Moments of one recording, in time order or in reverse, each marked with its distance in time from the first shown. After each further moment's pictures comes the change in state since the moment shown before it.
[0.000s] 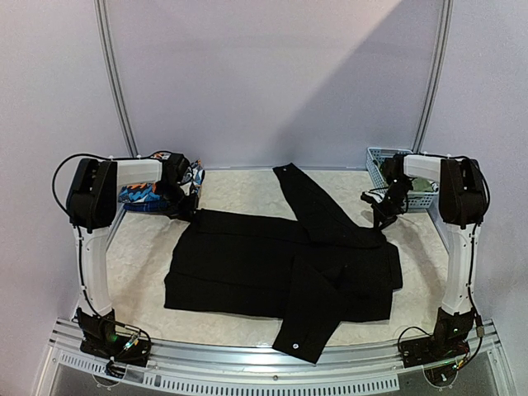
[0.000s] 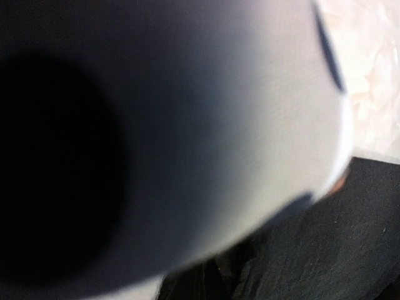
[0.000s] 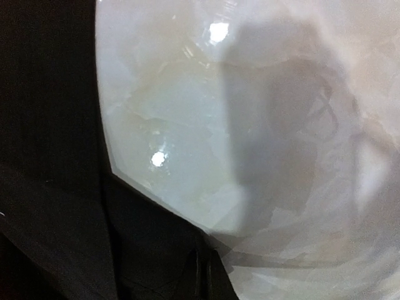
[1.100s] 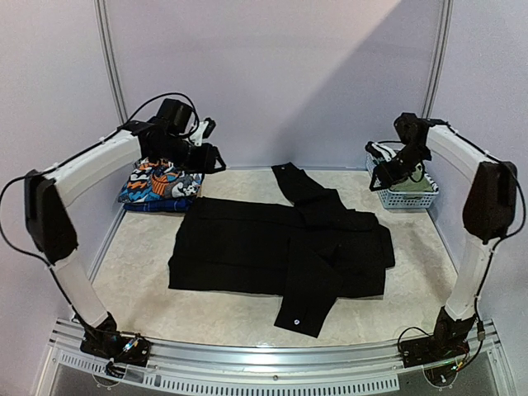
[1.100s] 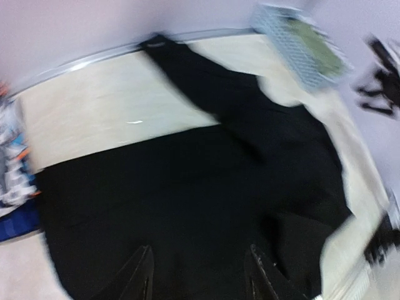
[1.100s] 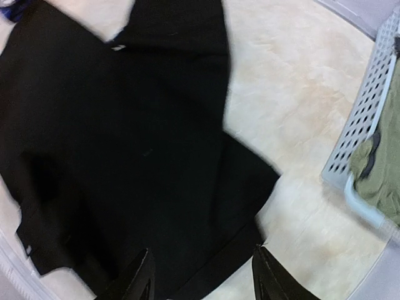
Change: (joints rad) left arm -0.242 -0.444 0.021 0.075 0.040 0.077; right arm 0.027 -0.306 0.079 0.005 -0.090 -0.007
